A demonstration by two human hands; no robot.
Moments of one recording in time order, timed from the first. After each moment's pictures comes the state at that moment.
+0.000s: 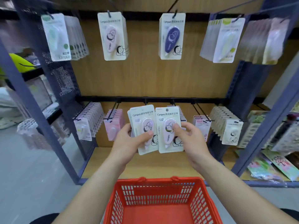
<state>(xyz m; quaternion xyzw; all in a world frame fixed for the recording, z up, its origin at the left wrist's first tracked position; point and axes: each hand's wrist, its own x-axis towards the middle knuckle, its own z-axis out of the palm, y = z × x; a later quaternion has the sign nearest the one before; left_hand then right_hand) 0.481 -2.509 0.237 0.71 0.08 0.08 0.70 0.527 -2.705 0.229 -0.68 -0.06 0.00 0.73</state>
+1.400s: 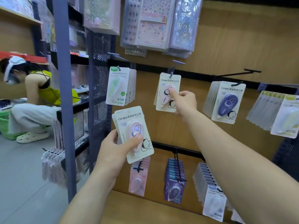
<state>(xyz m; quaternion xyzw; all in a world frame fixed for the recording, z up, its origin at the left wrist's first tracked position) 0.518 -2.361 0.325 0.60 0.09 0.26 0.75 0.711 -2.491 0.434 -0.75 -0.11 -0.13 0.64</state>
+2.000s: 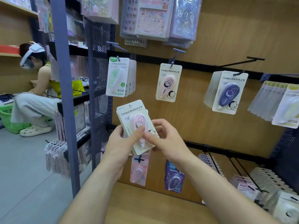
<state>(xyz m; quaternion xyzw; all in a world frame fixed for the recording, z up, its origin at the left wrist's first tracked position) 0.521 -2.373 0.318 0.59 0.07 0.23 0.77 0.598 -2.511 0.332 -0.73 -0.32 0.07 0.60</state>
